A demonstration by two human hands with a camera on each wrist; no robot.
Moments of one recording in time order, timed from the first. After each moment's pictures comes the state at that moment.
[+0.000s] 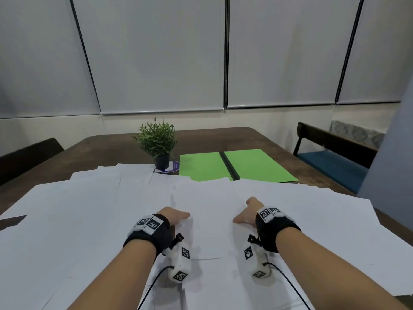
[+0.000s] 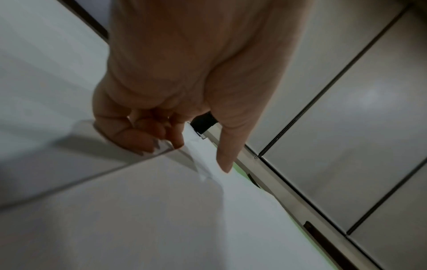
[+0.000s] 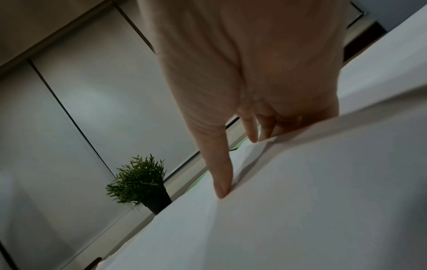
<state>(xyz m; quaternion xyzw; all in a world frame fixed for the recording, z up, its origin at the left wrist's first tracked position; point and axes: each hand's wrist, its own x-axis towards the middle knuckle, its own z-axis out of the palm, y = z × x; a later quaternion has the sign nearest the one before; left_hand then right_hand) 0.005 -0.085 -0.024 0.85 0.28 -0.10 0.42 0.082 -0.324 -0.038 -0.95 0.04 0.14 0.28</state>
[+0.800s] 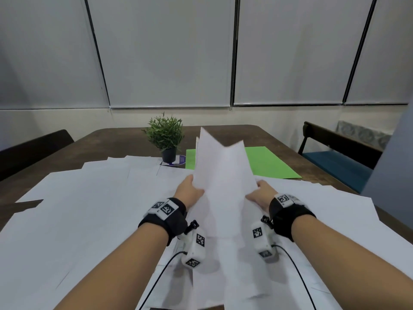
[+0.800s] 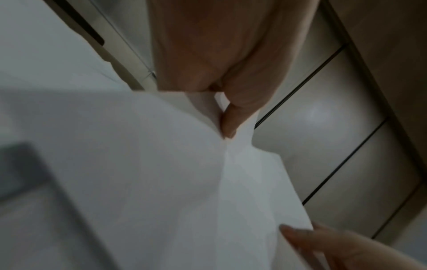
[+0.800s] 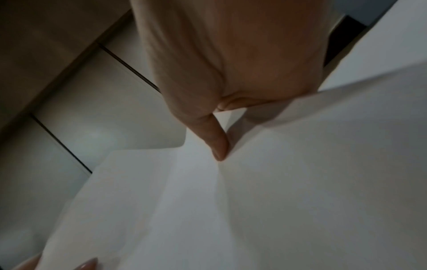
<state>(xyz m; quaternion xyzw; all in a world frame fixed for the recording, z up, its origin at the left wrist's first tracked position) -0.004 -0.117 0.004 0.84 0.11 0.10 0.52 0.073 -0.334 -0.012 -0.87 0.01 0.06 0.49</state>
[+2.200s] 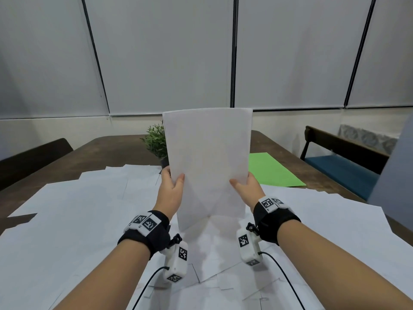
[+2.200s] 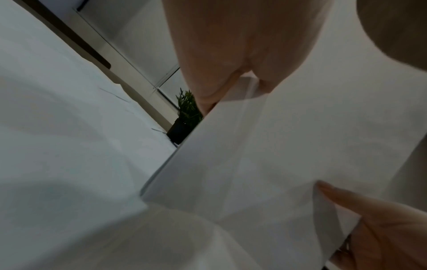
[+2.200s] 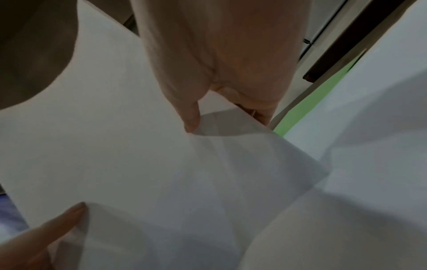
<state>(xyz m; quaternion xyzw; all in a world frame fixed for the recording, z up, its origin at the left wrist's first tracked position) 0.001 -0.084 0.017 0.74 0.07 0.27 0.62 0.091 -0.283 0.000 -0.76 -0.09 -0.05 0.64</state>
